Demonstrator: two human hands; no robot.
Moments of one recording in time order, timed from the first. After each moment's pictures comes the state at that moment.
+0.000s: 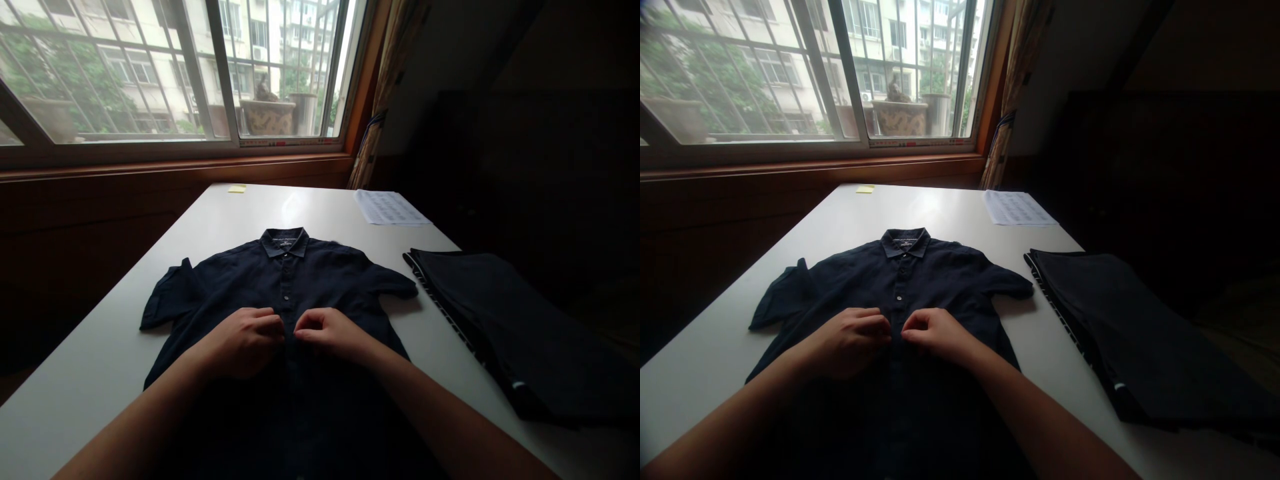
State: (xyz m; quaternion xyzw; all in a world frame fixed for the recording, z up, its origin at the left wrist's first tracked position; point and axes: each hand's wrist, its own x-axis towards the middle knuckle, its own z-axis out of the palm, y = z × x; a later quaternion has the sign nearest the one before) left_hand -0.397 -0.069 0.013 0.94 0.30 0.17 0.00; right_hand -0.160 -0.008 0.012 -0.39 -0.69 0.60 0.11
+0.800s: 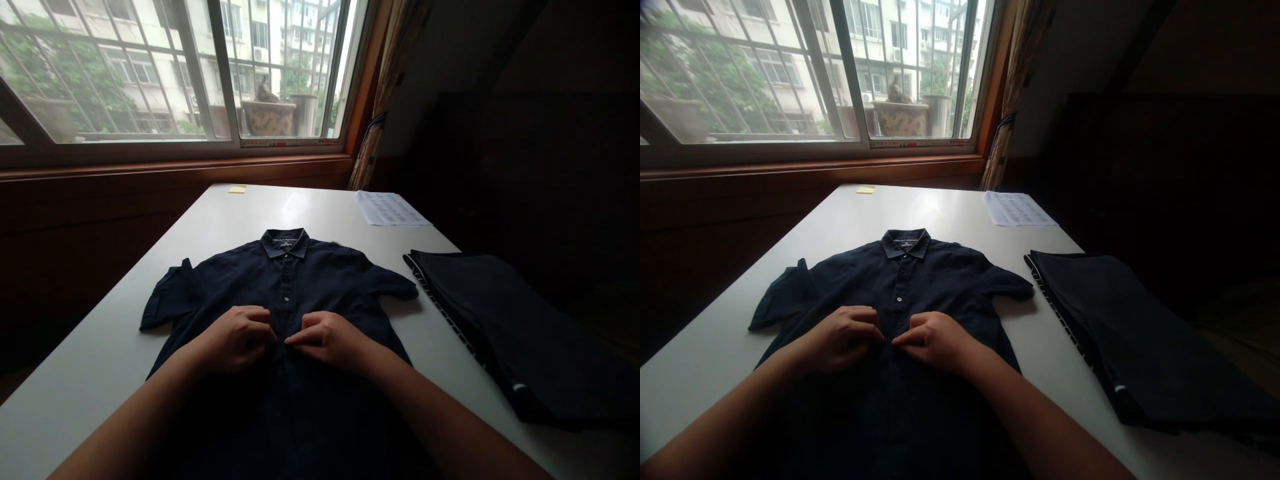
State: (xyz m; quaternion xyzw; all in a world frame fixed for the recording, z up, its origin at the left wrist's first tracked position) left_hand -0.412 -0.067 0.013 0.89 0.36 0.21 0.16; right_hand -0.153 -0.005 0.000 -0.19 -0.93 0.28 0.15
